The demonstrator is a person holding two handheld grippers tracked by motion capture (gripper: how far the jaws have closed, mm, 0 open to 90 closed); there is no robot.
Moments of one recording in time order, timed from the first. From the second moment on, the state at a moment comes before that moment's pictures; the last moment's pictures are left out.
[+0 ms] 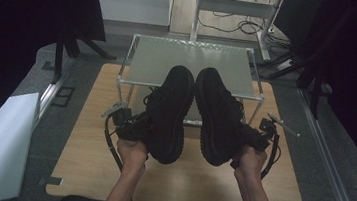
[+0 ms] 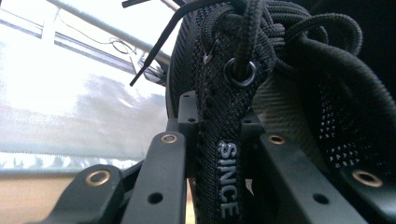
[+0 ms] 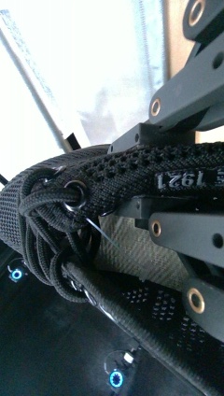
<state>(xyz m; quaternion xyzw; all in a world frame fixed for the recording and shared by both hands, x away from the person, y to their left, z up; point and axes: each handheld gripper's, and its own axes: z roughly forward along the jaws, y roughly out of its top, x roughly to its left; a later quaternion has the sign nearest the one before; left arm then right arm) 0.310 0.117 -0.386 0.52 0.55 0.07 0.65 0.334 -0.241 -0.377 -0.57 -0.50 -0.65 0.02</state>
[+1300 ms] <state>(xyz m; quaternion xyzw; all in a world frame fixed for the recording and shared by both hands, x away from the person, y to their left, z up) 0.434 0.107 -0.327 0.50 0.63 0.12 0.58 0.446 -0.204 -0.323 -0.62 -0.48 -0.61 -0.09</state>
